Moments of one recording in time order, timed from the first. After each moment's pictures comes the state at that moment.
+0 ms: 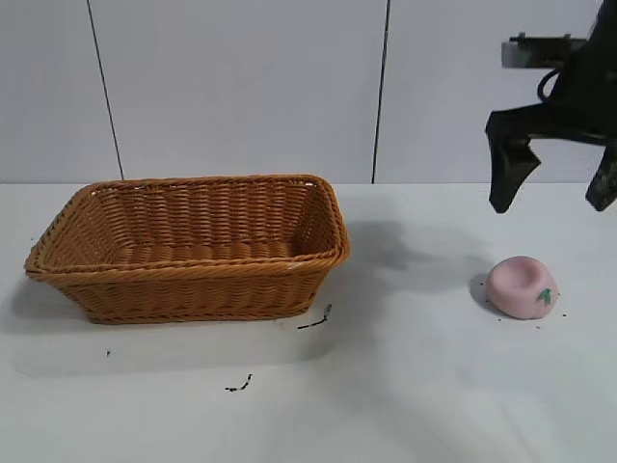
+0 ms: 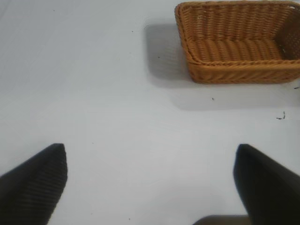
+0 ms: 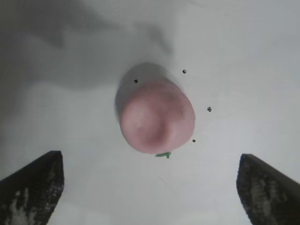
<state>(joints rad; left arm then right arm) -0.03 0.00 -0.50 -0.01 1.06 -0.03 0.08 1.93 -1.37 0.02 0.89 -0.05</state>
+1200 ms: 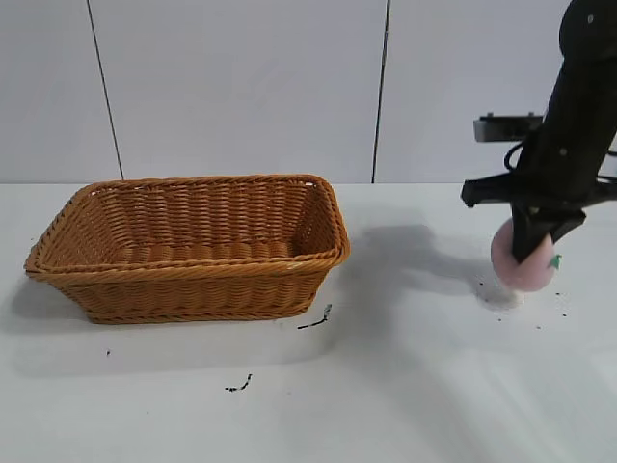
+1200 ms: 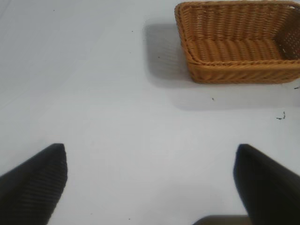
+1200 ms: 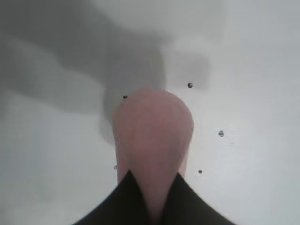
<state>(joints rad) -0.03 0.00 -0.50 -0.01 1.06 -0.03 0.08 2.00 -1.49 0.02 0.94 -0.05</state>
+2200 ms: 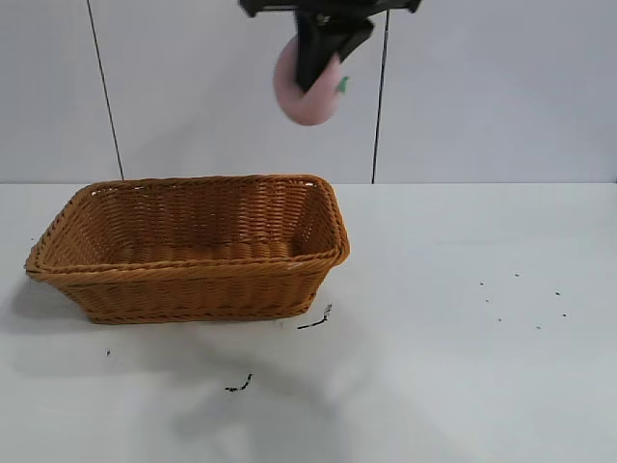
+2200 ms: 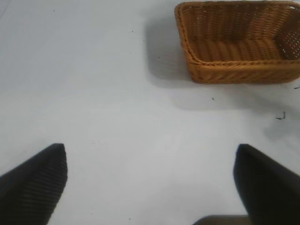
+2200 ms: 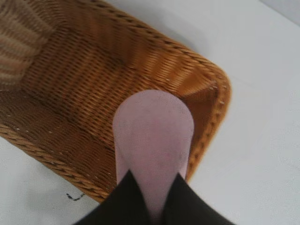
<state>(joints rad) -0.03 0.00 -0.50 -0.01 1.06 -0.03 0.58 2.17 -2.12 0.02 1.16 -0.08</state>
